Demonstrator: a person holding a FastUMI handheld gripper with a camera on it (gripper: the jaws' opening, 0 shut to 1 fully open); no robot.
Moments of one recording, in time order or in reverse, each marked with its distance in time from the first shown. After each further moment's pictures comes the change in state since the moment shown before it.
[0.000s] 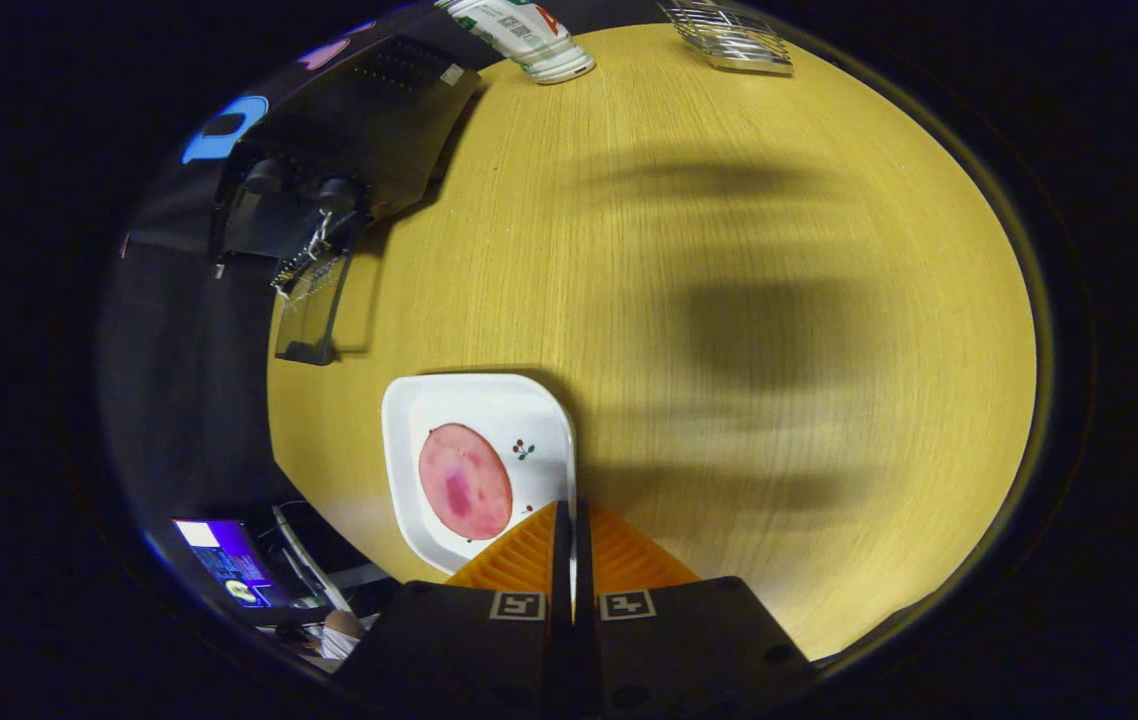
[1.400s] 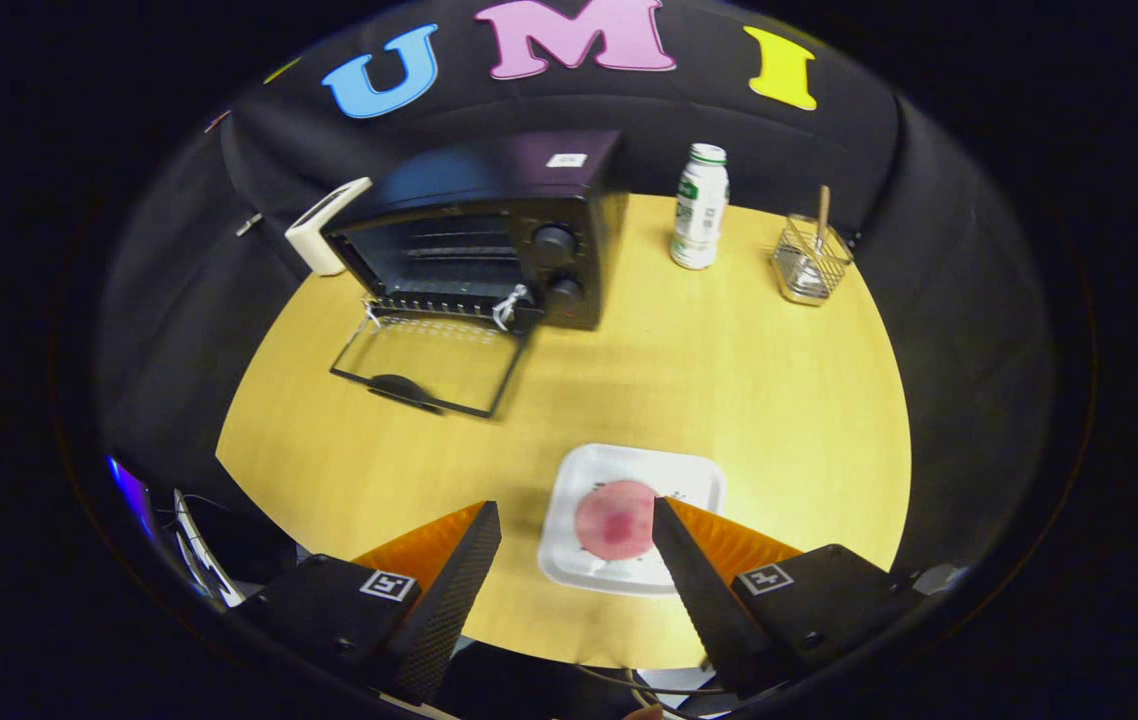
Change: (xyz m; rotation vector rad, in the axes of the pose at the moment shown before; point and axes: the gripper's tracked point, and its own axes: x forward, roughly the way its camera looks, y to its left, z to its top) arm -0.080 0.115 0.016 -0.307 -0.363 -0.339
